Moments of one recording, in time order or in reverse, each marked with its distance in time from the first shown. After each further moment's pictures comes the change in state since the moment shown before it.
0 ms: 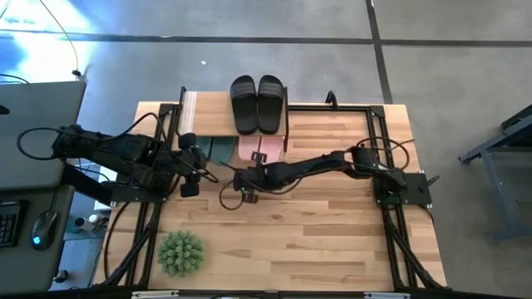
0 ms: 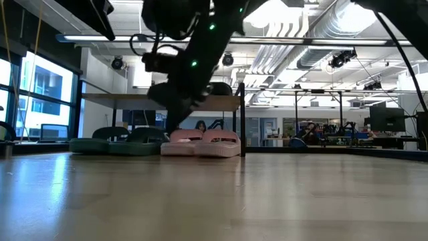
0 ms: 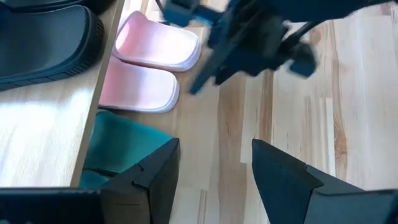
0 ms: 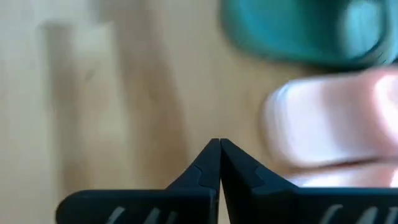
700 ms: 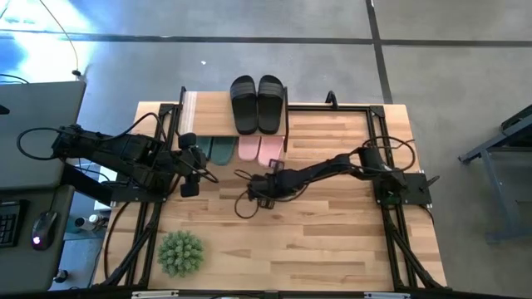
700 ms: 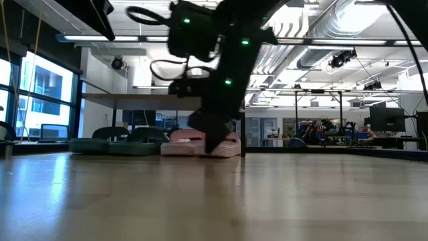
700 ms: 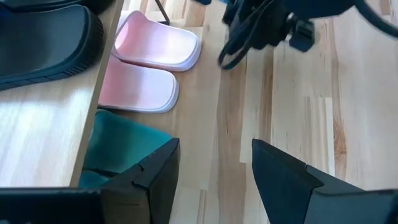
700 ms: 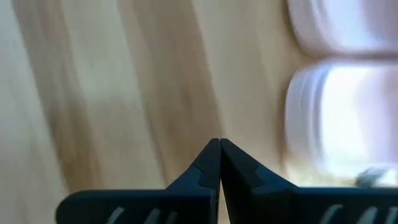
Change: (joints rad) left arm 0.000 0.000 0.000 0.001 0.000 0.000; right arm 0.039 -0.076 -0.224 -0.076 0.015 0.158
